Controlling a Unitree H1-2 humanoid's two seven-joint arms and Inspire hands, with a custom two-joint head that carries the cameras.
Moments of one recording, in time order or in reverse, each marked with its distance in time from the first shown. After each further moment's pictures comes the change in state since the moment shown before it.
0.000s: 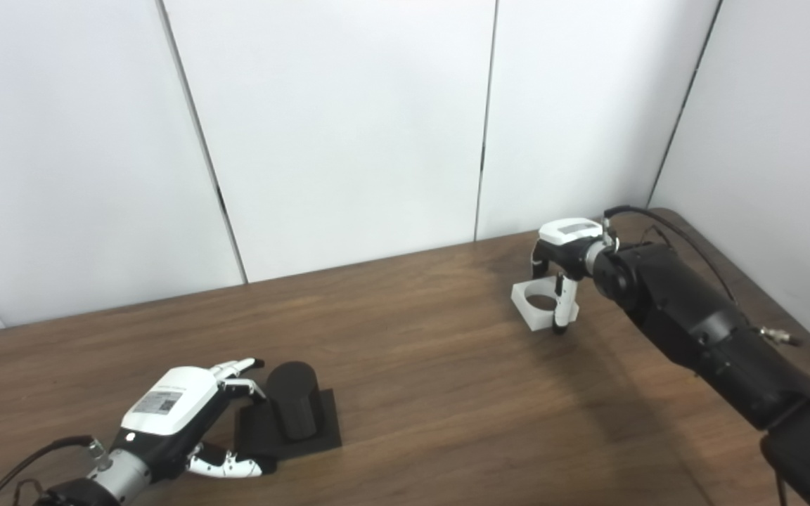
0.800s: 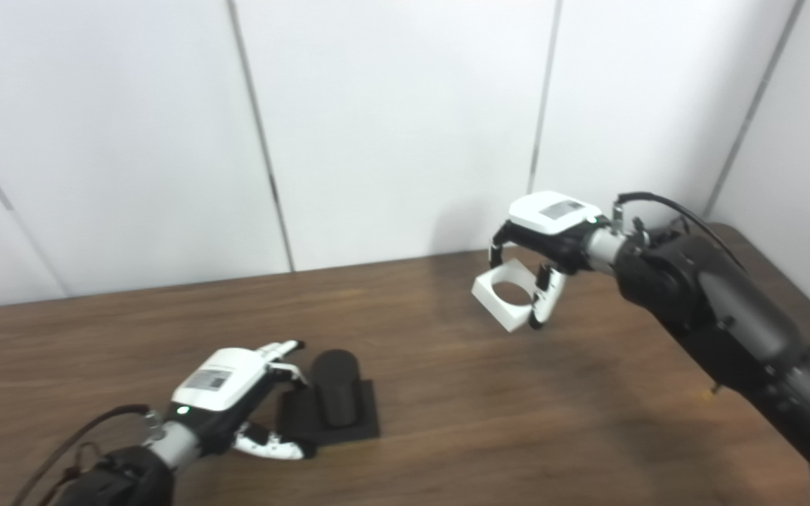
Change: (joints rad) left arm -0.004 -0.038 -0.006 -0.044 0.030 0.092 -0.049; right arm 0.005 0.011 -0.028 -0.411 0.092 -0.112 0.110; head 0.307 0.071
